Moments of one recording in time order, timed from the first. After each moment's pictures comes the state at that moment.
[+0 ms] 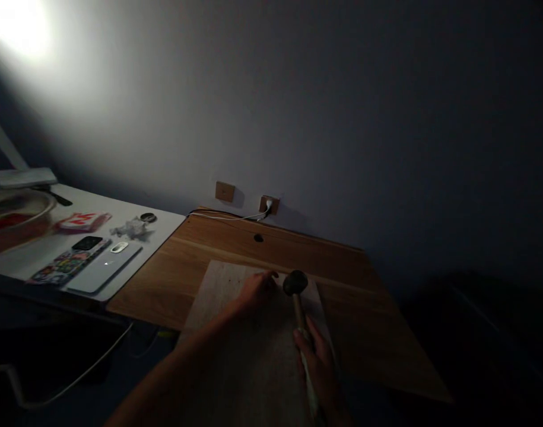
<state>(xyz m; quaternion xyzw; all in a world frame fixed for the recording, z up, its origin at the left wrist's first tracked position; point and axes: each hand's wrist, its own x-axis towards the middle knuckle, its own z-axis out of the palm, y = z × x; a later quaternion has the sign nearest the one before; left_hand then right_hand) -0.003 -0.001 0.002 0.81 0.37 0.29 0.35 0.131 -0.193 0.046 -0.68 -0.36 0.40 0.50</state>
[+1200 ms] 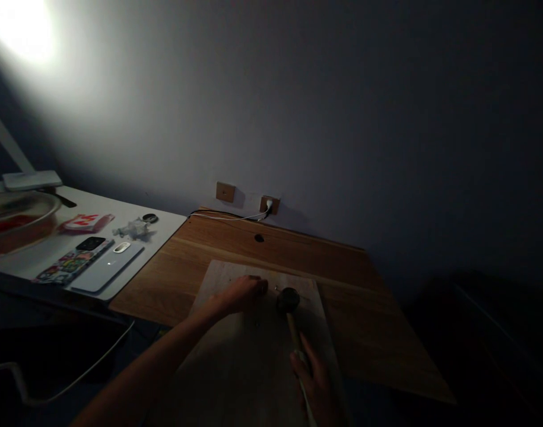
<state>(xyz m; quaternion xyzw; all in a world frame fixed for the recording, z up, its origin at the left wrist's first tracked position) -0.047 -0.009 0.049 0.93 0.30 0.11 0.20 0.135 -0.220 0.016 -0.71 -0.34 0.41 0.45</state>
